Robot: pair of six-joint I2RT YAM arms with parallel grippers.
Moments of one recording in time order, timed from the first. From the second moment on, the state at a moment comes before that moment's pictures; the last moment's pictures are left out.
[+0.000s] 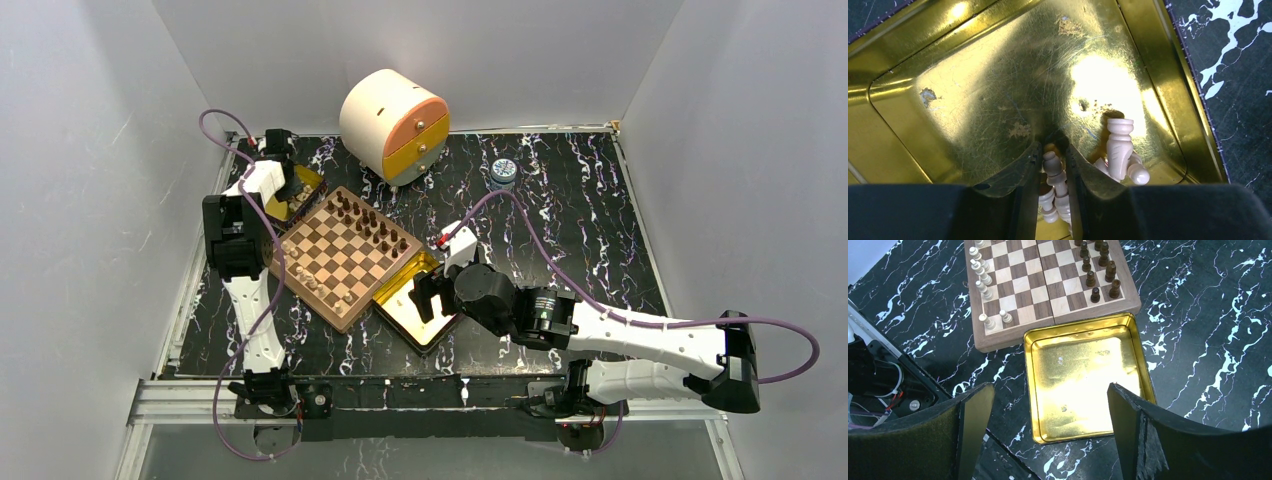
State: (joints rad) left arm 0.05 2.22 1.72 -0.49 -0.29 -0.40; right arm 1.32 1.07 0.91 -0.30 0.49 0.41
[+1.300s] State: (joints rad) left arm 0.05 2.05 1.67 -0.47 -0.25 -0.36; right arm 1.32 1.07 0.91 -0.27 0.50 0.47
